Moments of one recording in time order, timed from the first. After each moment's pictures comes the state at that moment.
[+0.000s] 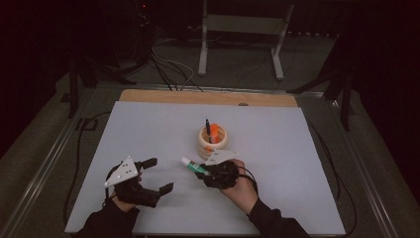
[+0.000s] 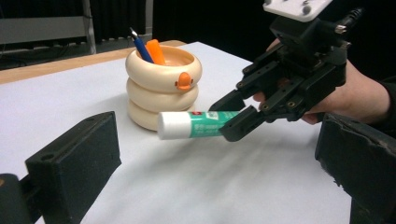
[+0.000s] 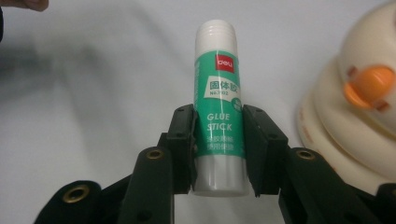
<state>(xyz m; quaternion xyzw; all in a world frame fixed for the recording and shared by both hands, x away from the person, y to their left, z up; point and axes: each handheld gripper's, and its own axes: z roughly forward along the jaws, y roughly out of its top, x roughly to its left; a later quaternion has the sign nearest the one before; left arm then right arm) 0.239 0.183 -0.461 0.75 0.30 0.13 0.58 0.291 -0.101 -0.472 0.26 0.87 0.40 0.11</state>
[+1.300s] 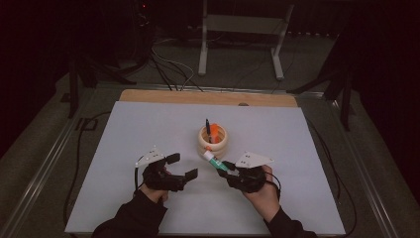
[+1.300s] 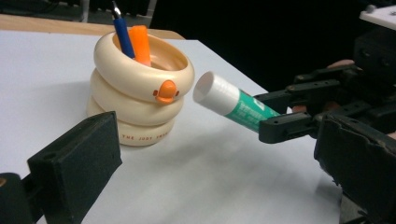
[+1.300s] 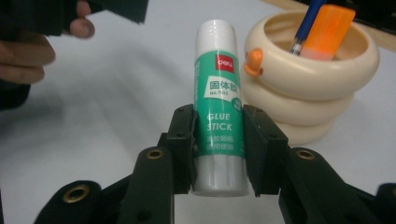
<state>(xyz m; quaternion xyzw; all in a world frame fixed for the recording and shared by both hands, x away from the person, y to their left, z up) 0.272 0.125 -0.468 0.70 0.39 0.04 0.59 0.271 -0.162 -0.457 0.30 0.82 0.46 0.14</state>
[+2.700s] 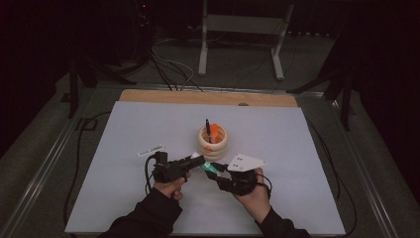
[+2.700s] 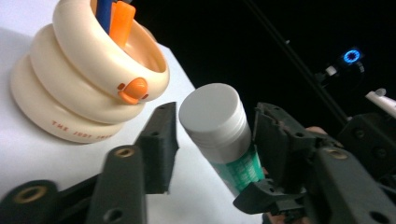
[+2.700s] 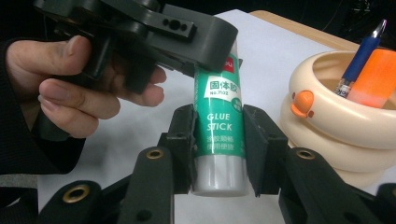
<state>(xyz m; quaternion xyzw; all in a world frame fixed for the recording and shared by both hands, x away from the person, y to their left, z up) 0.291 0.111 -0.486 0.58 0.47 -0.13 0.65 0.264 -0.140 -0.453 0.26 0.82 0.50 0.13</state>
